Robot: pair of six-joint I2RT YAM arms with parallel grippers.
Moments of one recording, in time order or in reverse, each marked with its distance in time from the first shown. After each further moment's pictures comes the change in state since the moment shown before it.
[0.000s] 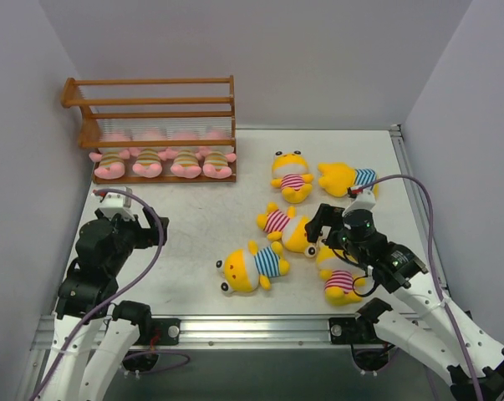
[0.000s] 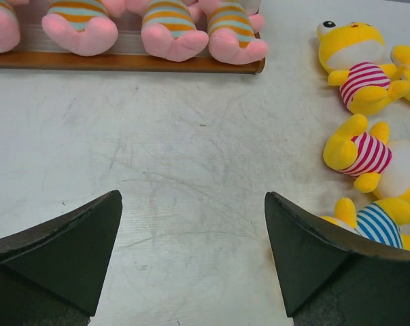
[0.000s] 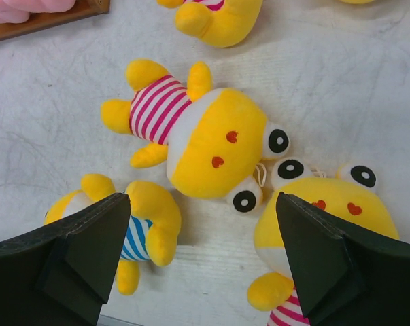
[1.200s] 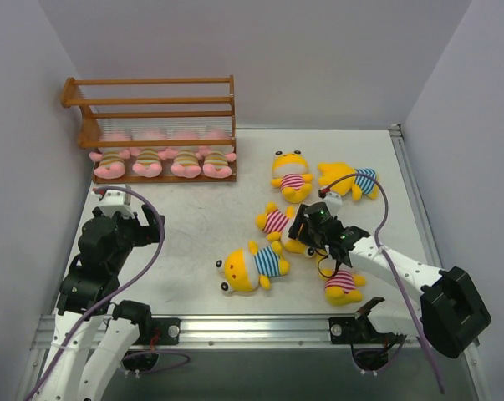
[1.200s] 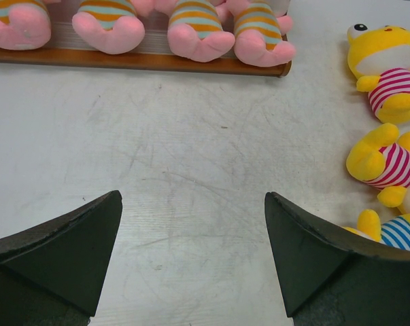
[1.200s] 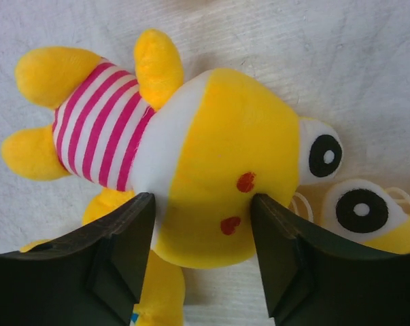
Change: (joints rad) left arm -0.014 0.027 -0.002 -0.004 -0.092 0.012; right arm 0.013 0.476 -0.105 0.344 0.003 0.201
